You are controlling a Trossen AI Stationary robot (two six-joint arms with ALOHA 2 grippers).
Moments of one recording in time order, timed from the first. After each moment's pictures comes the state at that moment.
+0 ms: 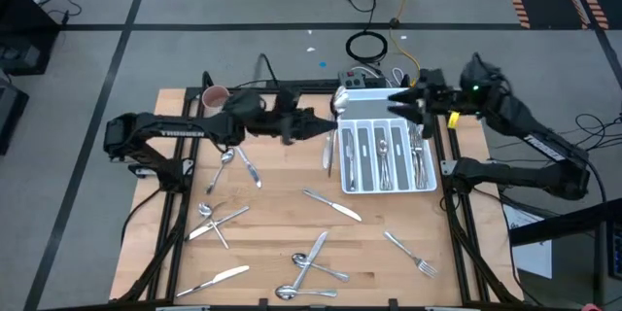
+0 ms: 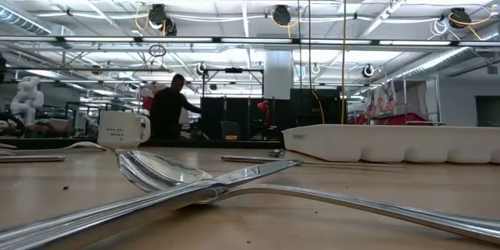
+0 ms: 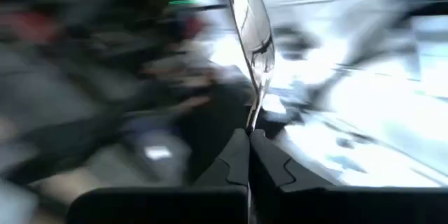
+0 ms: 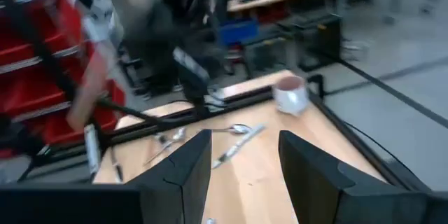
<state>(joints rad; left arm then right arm) 0.14 1.51 1.19 0.66 0.36 -0.96 -0.53 0.83 1.06 -0.38 -0.46 0.18</state>
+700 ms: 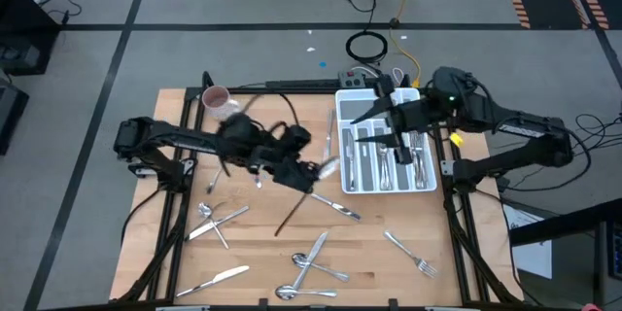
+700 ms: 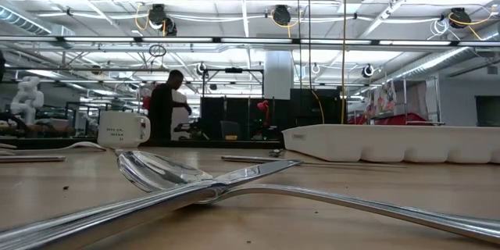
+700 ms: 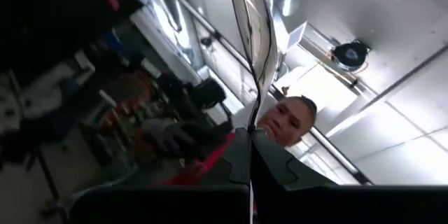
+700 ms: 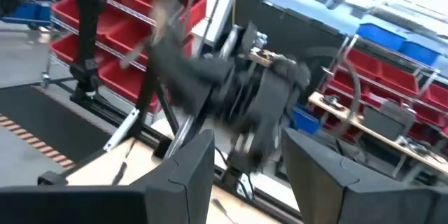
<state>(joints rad) -0.02 1.63 1.19 1.09 0.82 -1.46 -0.15 1.16 1.32 -0.14 -0.47 -0.38</state>
